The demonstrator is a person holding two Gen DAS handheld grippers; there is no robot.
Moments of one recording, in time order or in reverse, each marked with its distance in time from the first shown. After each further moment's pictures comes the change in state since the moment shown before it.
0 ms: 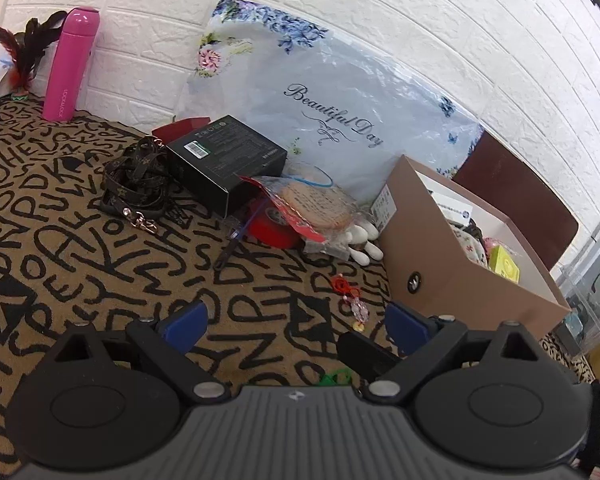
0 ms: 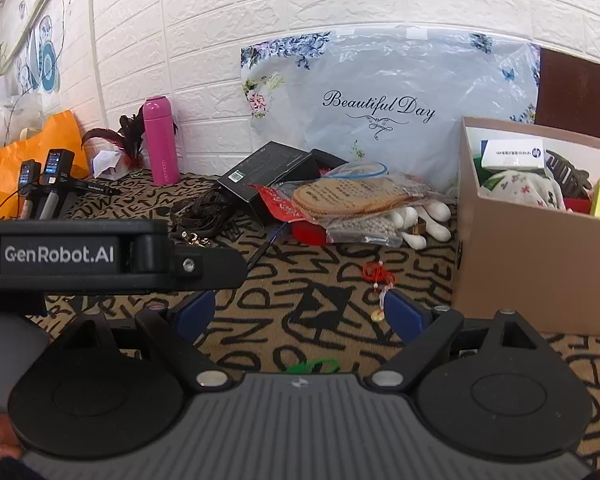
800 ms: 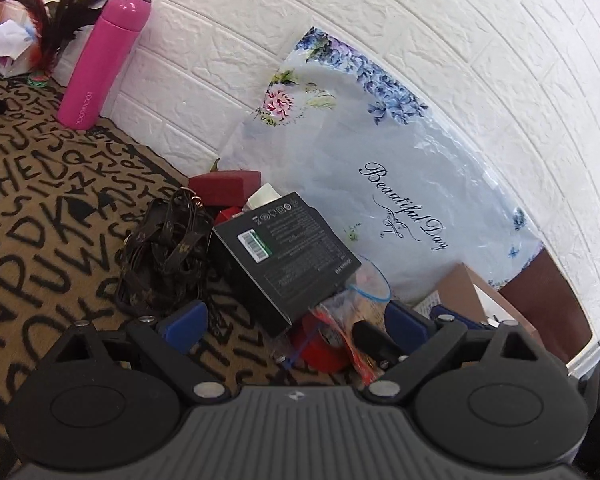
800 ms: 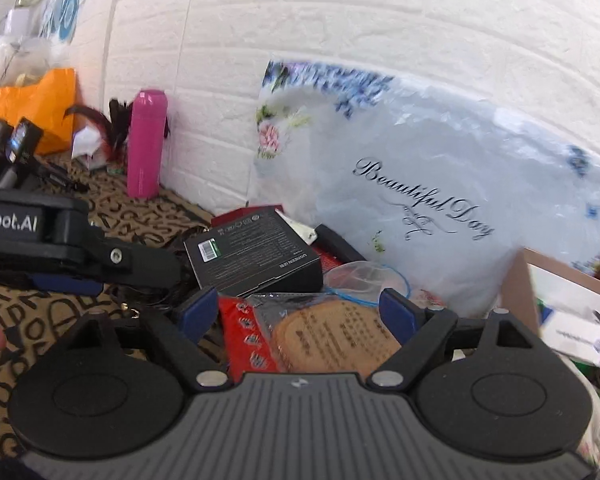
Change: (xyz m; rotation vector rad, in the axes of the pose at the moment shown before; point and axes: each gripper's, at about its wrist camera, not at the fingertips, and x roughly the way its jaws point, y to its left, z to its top) left arm 0.064 0.067 0.089 -0.195 -0.074 0.009; right arm 0.120 0.013 0.097 -0.286 -0.025 -0.022
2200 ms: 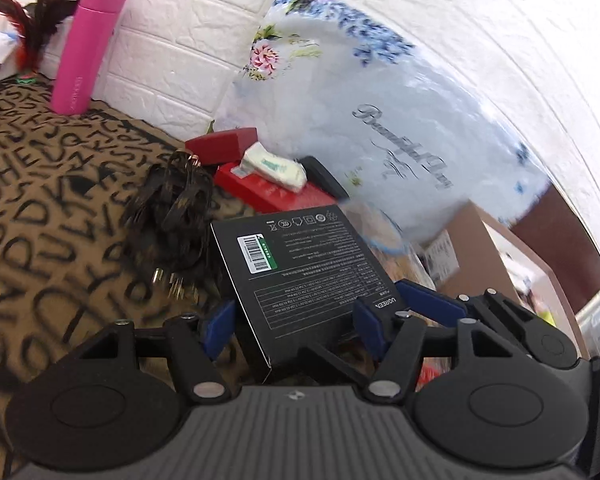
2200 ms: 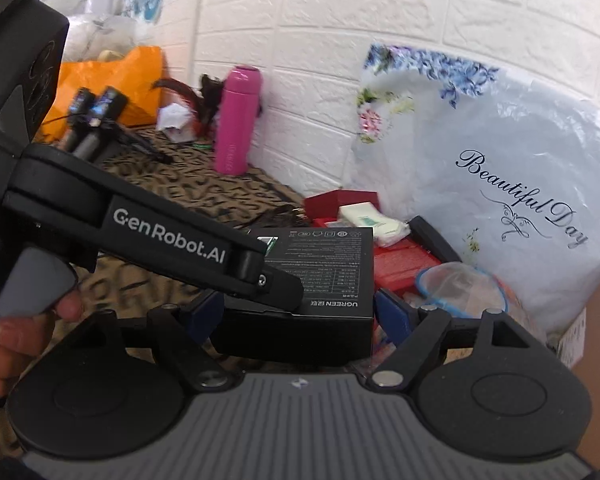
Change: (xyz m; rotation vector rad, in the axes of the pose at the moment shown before) left arm -0.019 -0.015 -0.027 0.097 0.117 0.048; right arm -0.014 0.026 -0.019 -0.097 -0.011 0.258
